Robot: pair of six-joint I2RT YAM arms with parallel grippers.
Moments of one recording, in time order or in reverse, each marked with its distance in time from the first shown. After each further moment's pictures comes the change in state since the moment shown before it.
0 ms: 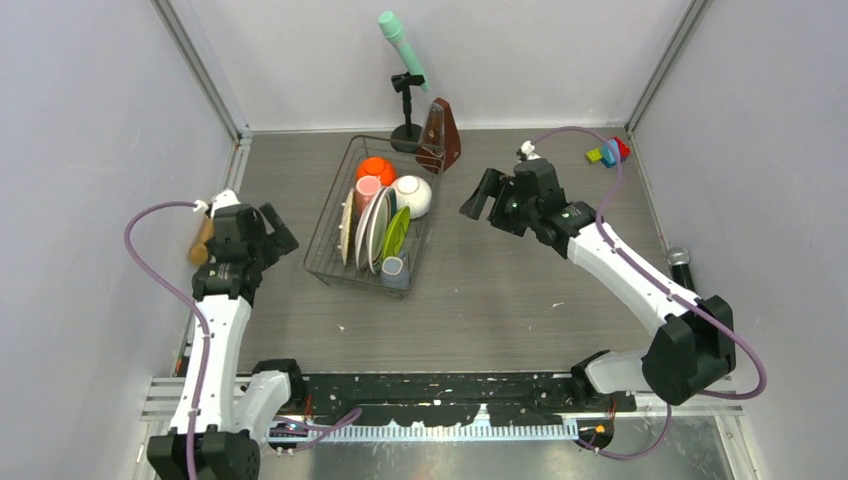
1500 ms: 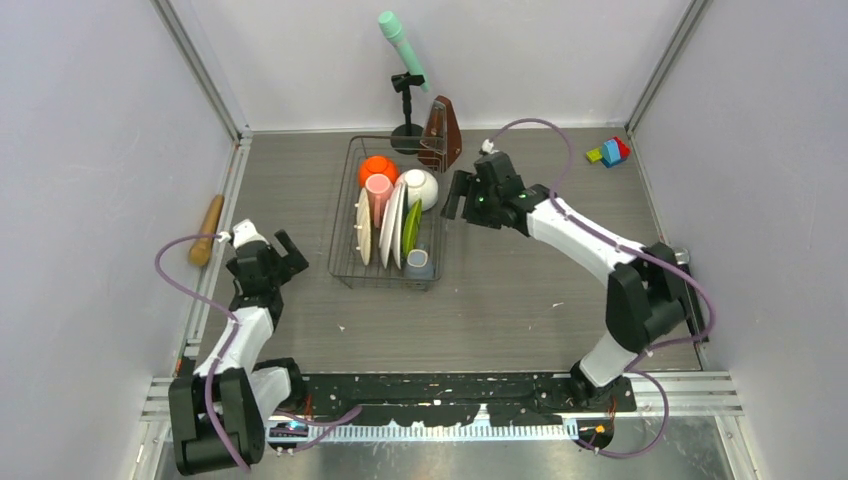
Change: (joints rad) left arm 0.134 0.114 -0.528 0.768 0.055 0.034; right arm 0.085 0.351 0.174 -0.005 0.059 -0.066
